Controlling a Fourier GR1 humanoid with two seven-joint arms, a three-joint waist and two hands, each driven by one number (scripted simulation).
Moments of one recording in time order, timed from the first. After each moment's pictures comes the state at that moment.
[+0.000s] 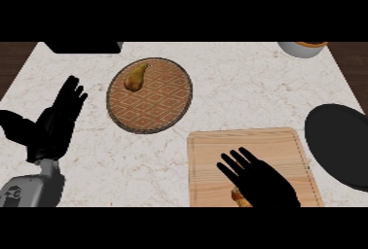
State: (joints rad) left arm -0.17 0.21 0.05 -1.58 0.15 0.11 0.23; right arm -0.09 -0.41 0.63 -1.84 1.18 0.59 0.10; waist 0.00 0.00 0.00
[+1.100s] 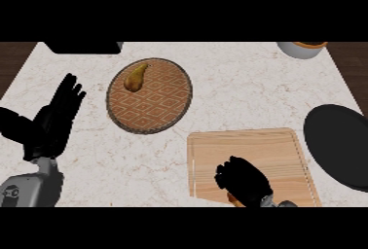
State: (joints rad) left arm -0.18 0.19 0.09 -1.60 0.12 0.07 0.26; right arm -0.11 -0.26 0.62 -1.52 1.31 0.41 -0.09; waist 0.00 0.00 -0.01
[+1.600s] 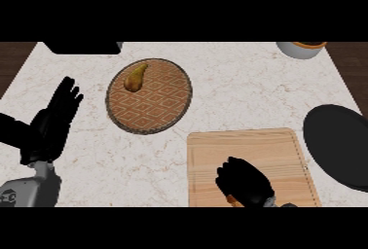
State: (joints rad) left arm -0.16 0.19 0.10 -1.61 0.12 0.05 0.25; right arm -0.07 -0.24 0.58 -1.53 1.31 0.35 -0.17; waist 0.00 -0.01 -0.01
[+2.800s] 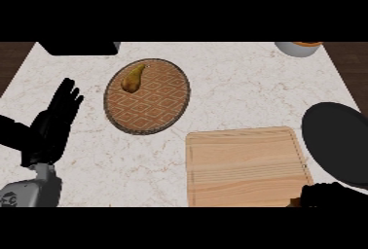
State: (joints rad) left arm -0.15 0.17 0.10 -1.63 0.11 0.06 0.26; right arm 0.38 -0.29 0.33 -2.41 1.37 0.21 0.18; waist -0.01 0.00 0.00
